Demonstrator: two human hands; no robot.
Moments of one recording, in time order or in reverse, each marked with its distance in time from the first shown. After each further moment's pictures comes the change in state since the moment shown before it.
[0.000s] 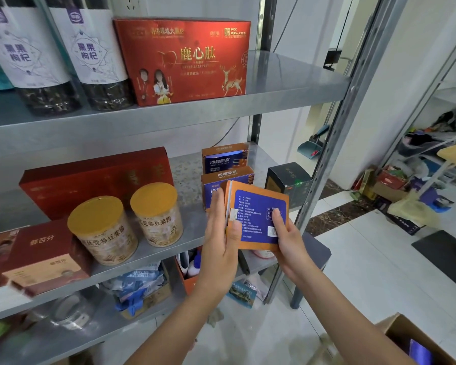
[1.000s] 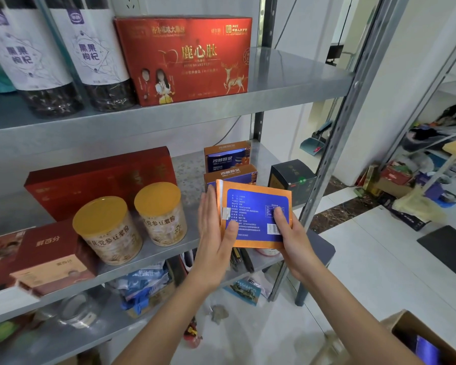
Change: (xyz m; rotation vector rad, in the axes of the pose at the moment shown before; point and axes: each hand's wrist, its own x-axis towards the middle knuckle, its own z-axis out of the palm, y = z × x) left_hand 0.008 -0.009 -0.019 0.173 -0.043 0.006; right_hand -0.012 -0.011 0.007 -0.103 -0.026 -0.035
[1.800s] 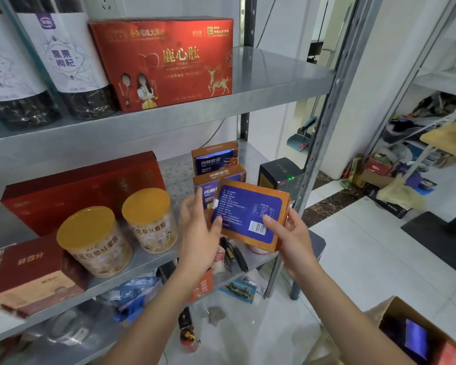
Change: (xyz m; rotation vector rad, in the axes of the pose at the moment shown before) left_hand 0.032 -0.013 -0.011 0.285 0.023 -0.143; right_hand -0.016 -0.012 -0.002 0.159 0.100 -0.044
